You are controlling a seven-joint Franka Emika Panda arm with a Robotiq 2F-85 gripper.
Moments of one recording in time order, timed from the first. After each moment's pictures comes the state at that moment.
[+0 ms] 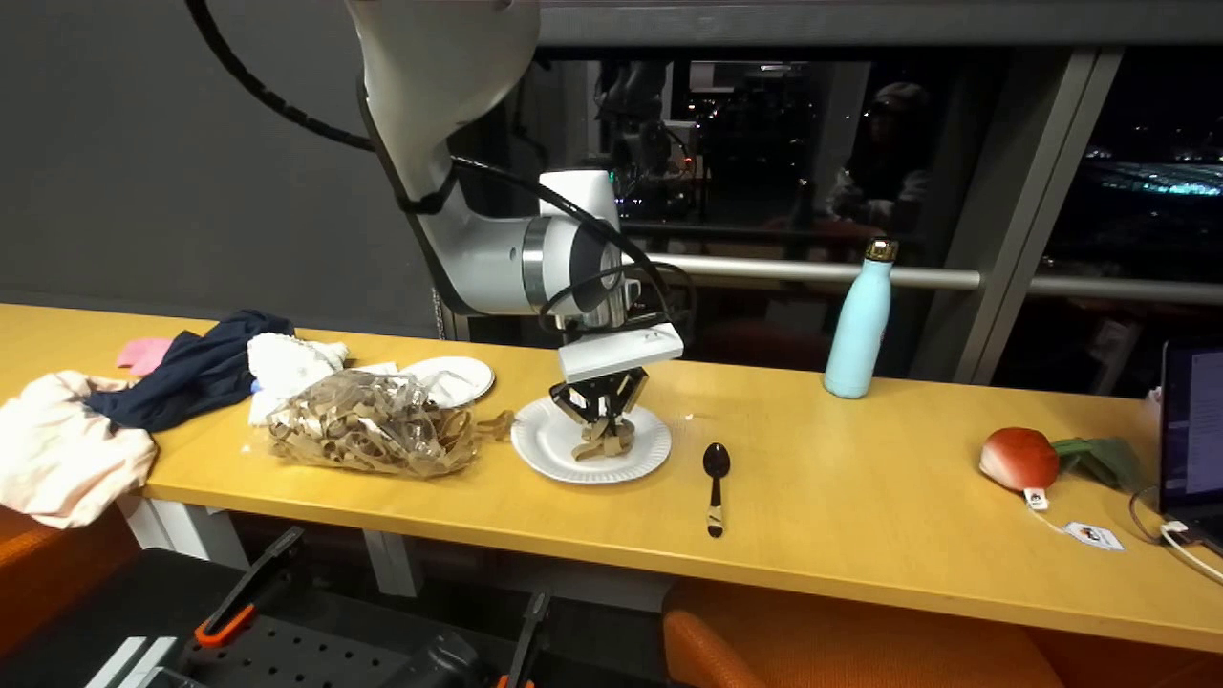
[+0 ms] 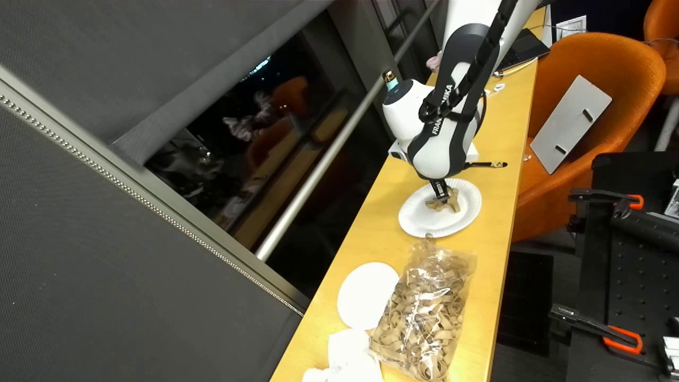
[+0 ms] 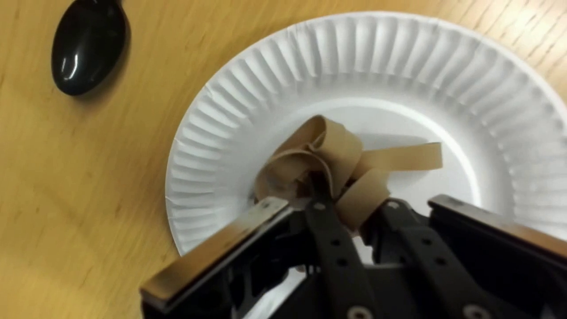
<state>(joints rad) -0.12 0.73 -0.01 -1.86 -0.20 2.65 -0.57</state>
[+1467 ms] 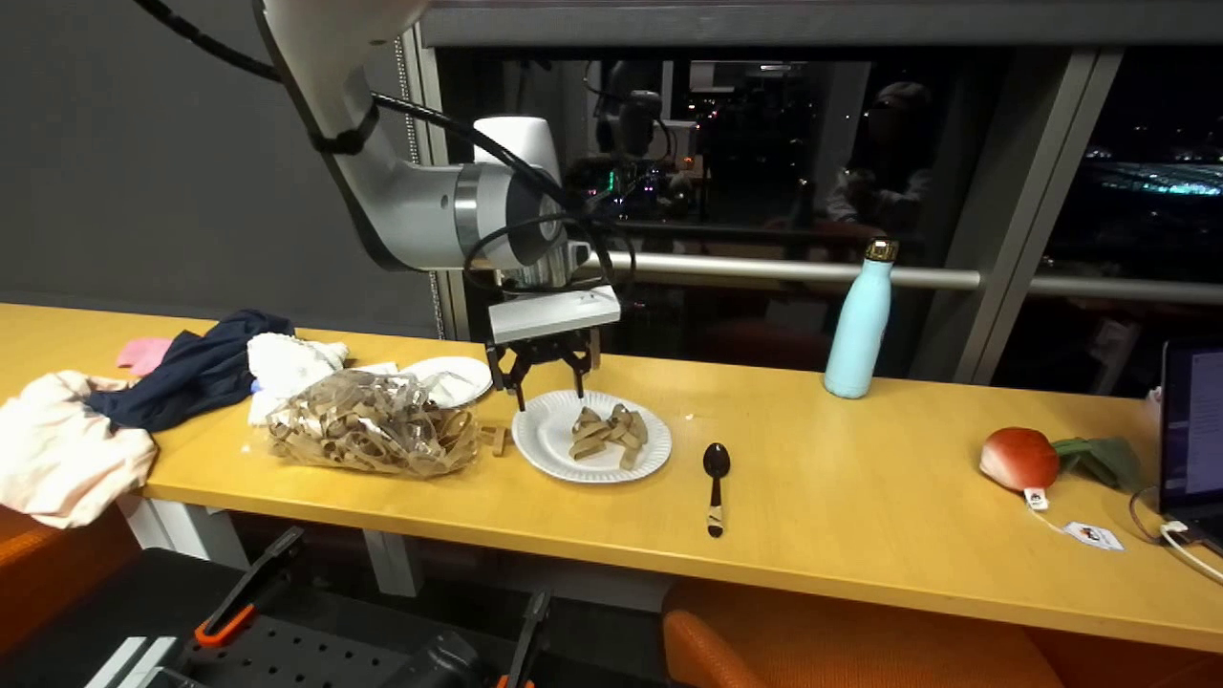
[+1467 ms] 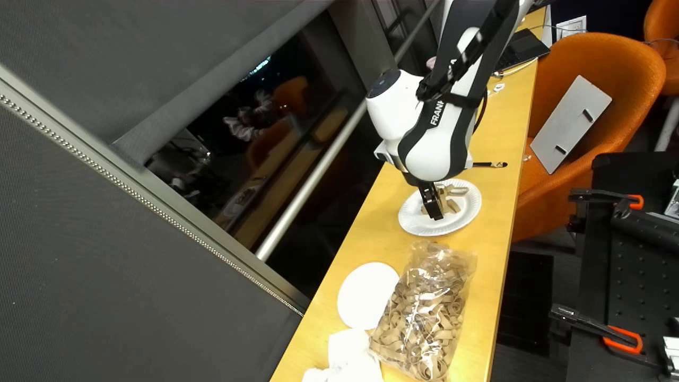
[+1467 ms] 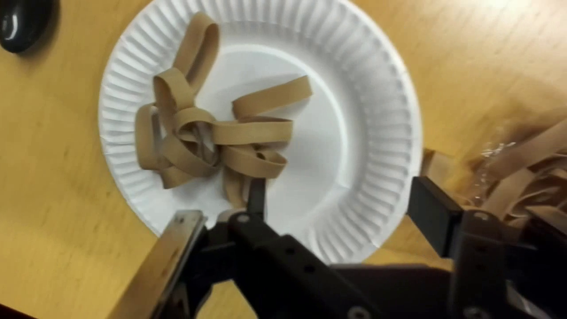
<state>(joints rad) -0.08 0.56 0.05 -2.01 -0.20 2.64 -0.44</state>
